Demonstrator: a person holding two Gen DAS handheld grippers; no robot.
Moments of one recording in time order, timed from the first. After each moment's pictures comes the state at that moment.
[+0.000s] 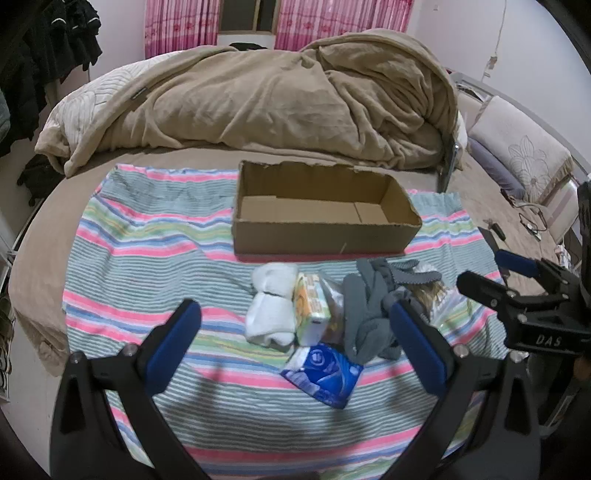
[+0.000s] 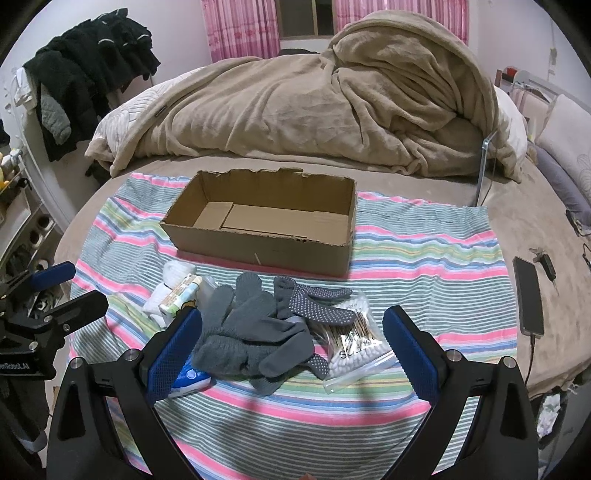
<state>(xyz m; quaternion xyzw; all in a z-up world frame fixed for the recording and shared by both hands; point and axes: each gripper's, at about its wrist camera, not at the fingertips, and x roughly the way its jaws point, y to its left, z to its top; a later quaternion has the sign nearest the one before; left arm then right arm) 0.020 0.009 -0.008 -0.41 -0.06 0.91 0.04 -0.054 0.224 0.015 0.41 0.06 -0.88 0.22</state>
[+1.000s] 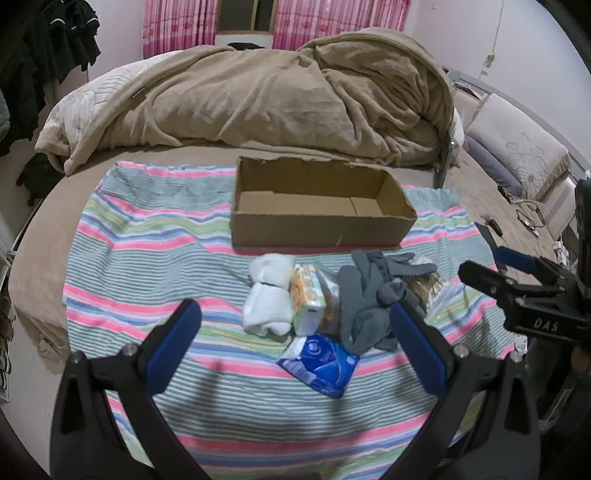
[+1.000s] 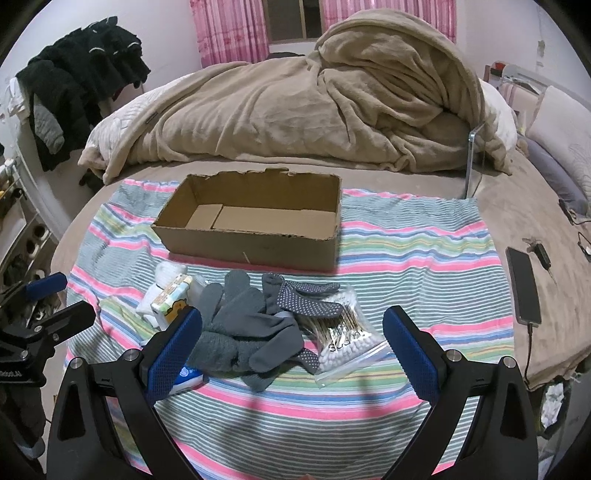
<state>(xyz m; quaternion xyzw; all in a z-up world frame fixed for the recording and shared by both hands) 0.031 0.013 -0.009 -0.41 -0.08 0.91 0.01 -0.051 0.237 0.013 0.41 0.04 -0.89 0.20</state>
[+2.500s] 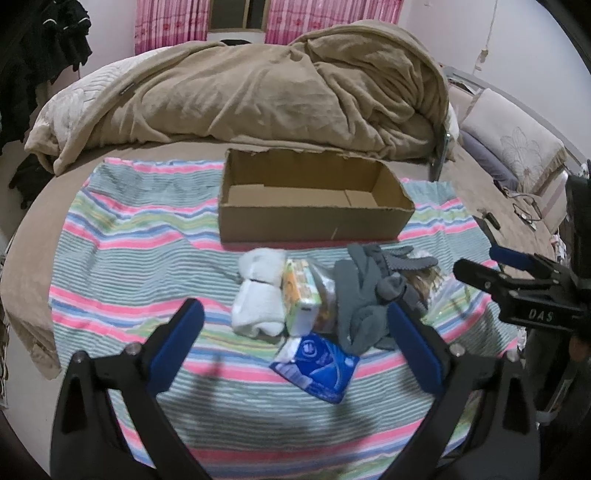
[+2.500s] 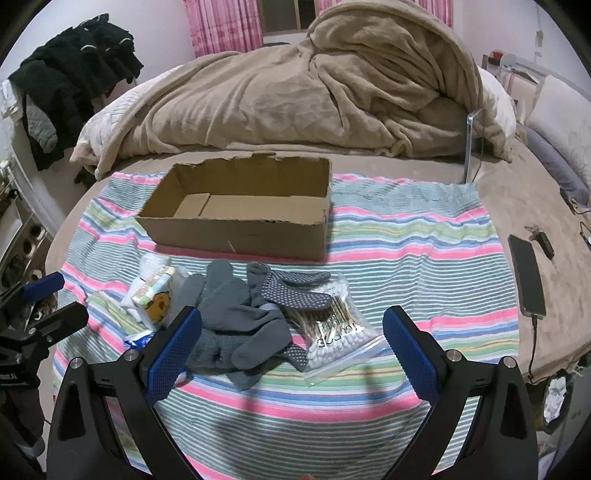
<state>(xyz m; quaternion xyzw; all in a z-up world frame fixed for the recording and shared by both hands) 0.017 0.019 -0.028 -0.41 -0.07 0.91 0.03 -0.066 0.247 -0.010 0.43 0.04 -0.88 0.19</state>
